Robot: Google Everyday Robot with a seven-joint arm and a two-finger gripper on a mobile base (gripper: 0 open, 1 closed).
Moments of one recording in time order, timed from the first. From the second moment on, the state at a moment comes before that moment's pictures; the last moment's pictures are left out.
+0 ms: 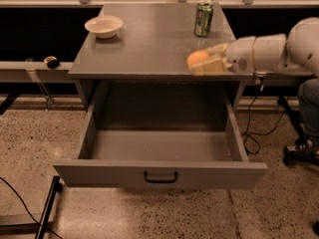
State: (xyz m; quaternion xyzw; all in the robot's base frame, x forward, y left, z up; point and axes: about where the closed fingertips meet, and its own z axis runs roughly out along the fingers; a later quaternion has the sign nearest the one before) arm 0.683 -0.136 0.886 -0.44 0.70 0.27 0.49
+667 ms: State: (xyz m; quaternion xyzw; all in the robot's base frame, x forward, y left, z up) arm 0.662 -0.120 0.841 -0.44 0.72 0.29 0.45
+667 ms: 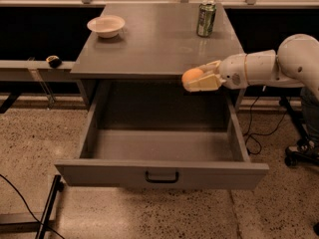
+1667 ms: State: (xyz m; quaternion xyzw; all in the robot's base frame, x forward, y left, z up) arm 0.615 -0.069 0.752 -0.55 0.66 0.30 0.40
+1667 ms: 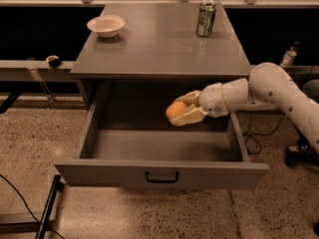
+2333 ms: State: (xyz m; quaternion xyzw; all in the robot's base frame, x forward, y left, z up) arm 0.621 -0.066 0.722 -0.57 0.68 0.27 0.38
